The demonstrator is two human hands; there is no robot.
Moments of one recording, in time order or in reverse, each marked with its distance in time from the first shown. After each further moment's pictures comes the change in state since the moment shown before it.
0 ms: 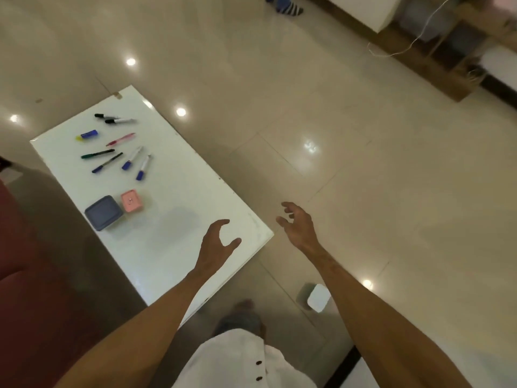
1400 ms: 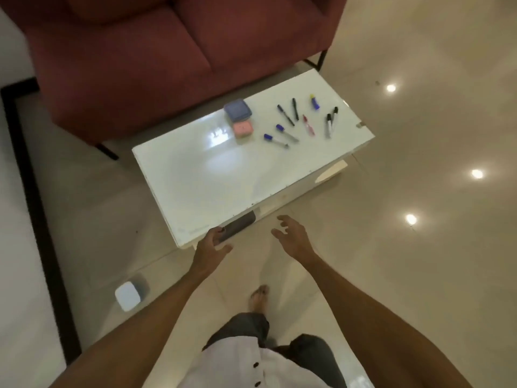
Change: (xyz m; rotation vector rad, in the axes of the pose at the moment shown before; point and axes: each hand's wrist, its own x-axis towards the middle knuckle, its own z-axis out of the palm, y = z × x) left_hand 0.299 0.247 0.188 -0.889 1.363 -0.925; right_hand 0.473 -0.208 -0.035 -0.883 -1.319 -0.949
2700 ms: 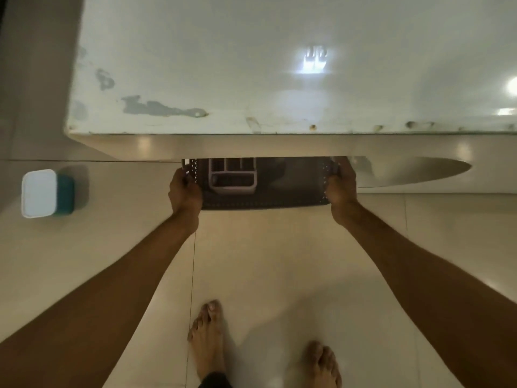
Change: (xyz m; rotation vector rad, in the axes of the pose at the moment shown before) left_hand 0.362 -0.421 0.155 -0.480 0.864 -0.469; right_hand 0.471 0.267 0.330 0.306 -0.082 -0.058
